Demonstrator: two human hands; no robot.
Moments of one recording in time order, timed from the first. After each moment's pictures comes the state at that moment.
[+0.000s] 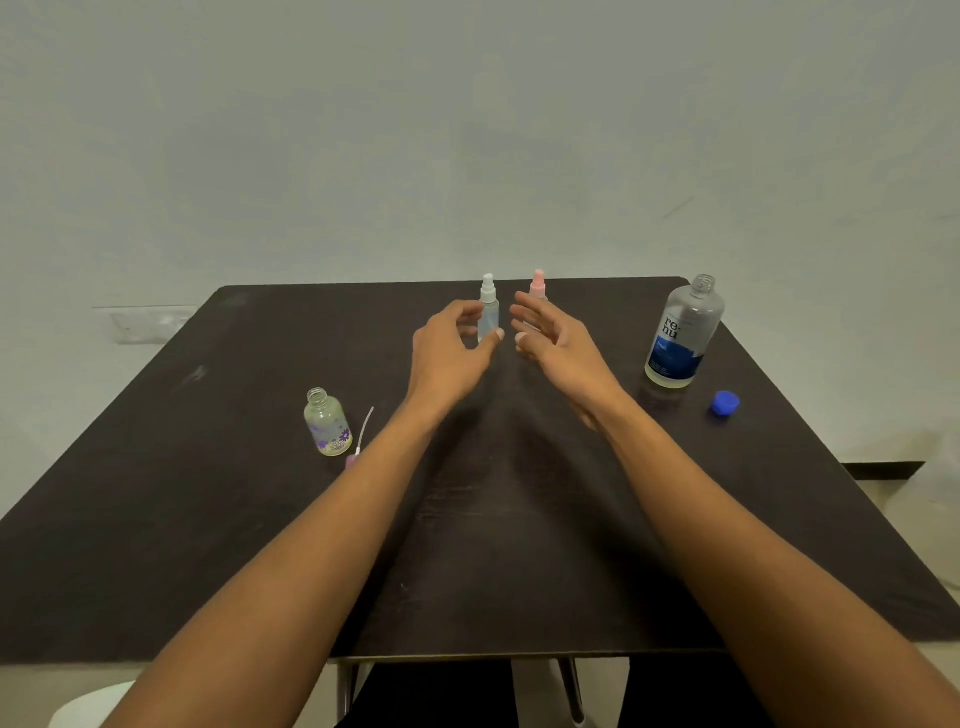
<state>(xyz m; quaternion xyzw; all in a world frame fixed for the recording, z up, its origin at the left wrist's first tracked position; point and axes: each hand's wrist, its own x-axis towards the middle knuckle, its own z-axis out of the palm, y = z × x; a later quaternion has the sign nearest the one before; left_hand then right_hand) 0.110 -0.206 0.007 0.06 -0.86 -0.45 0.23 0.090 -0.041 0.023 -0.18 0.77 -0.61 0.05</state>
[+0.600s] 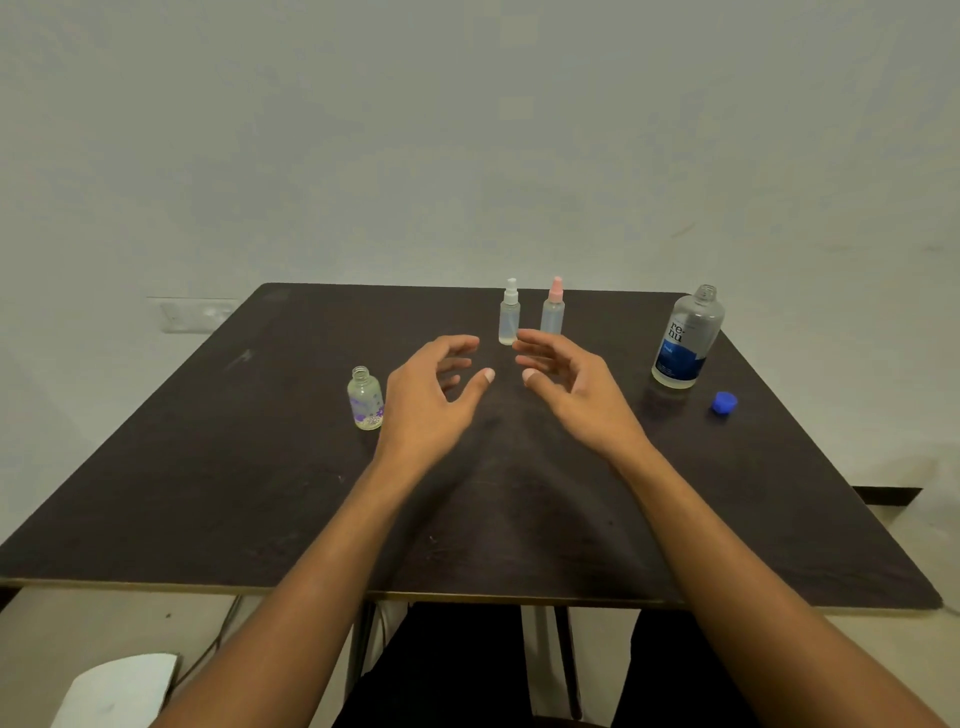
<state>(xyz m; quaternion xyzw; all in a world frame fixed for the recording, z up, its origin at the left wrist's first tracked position) 0.245 -0.218 0.018 0.01 -0.83 -0.48 0.28 0.175 -0.029 0.023 -0.28 0.79 -0.55 -0.02</state>
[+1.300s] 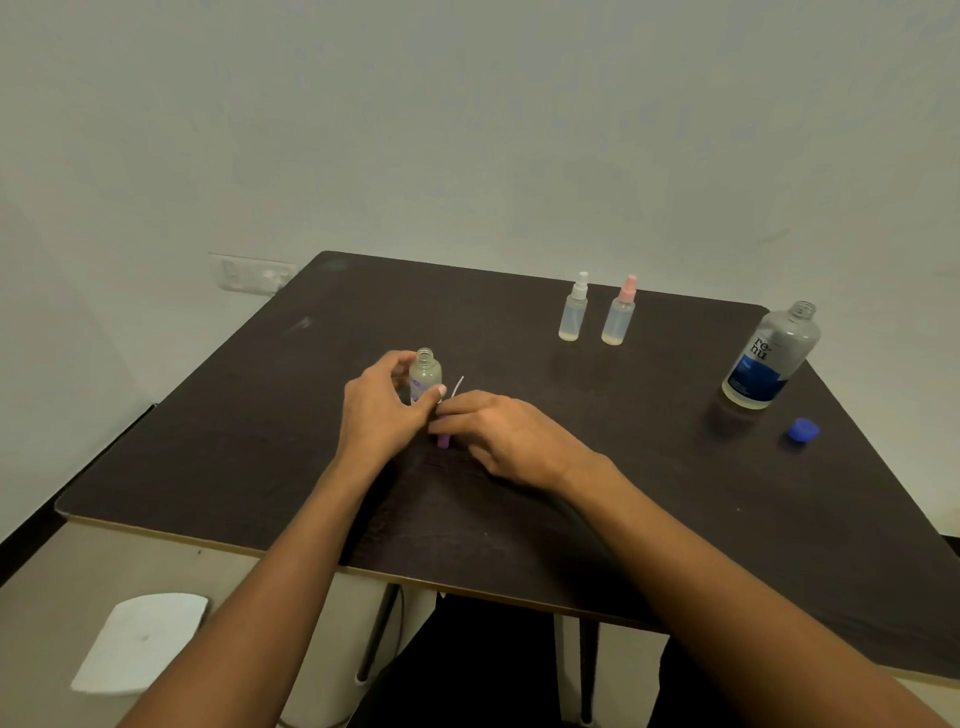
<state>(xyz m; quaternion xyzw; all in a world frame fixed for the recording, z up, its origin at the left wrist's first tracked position) 0.259 -0.326 -0.030 0.18 -0.86 -0.39 0.27 0.190 -0.144 -0.010 -0.59 0.80 -0.12 -0.02</state>
